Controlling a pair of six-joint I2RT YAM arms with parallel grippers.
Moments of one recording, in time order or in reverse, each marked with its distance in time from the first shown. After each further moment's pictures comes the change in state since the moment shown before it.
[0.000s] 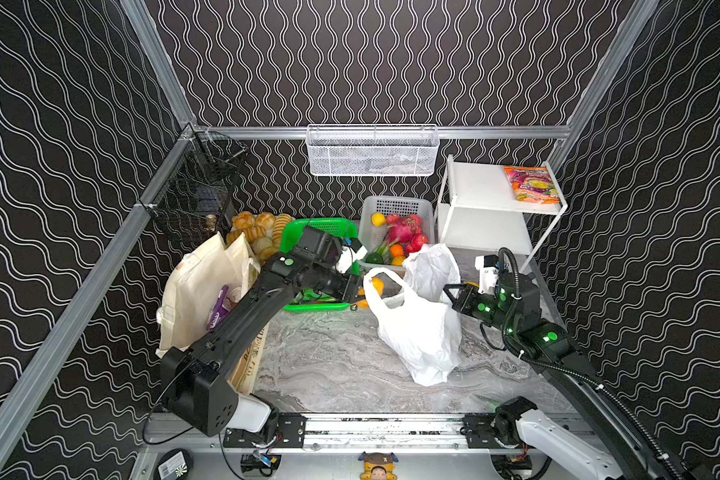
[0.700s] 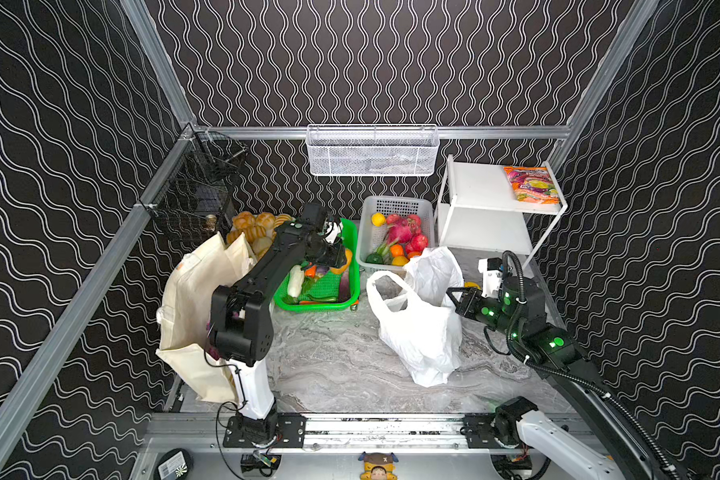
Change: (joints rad) left arm 0.241 0.372 0.279 0.007 -0.369 0.045; right arm 0.000 -0.045 0.000 -0.050 0.008 -0.014
